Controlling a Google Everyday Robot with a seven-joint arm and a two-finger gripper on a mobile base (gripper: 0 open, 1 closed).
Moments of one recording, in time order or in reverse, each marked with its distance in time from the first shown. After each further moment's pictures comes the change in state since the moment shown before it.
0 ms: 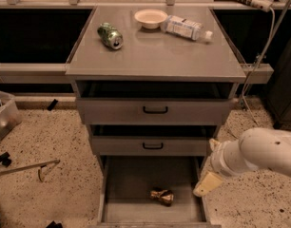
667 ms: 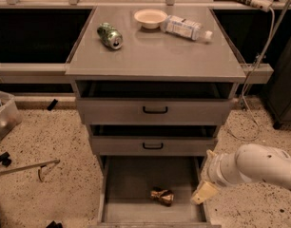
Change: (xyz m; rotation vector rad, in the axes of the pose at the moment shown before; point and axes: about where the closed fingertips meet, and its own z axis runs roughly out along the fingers) arm 0.027 0.013 0.054 -0.021 -0.038 0.042
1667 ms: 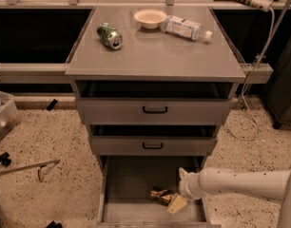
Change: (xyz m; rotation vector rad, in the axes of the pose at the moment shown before) arm 0.023 0.034 0.194 -0.092 -0.060 -0.036
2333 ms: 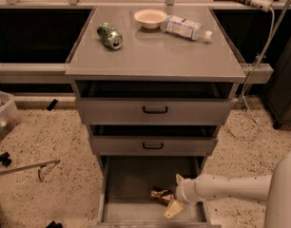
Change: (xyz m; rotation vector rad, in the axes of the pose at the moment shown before) arm 0.009 0.012 0.048 -0.027 -0.028 0.033
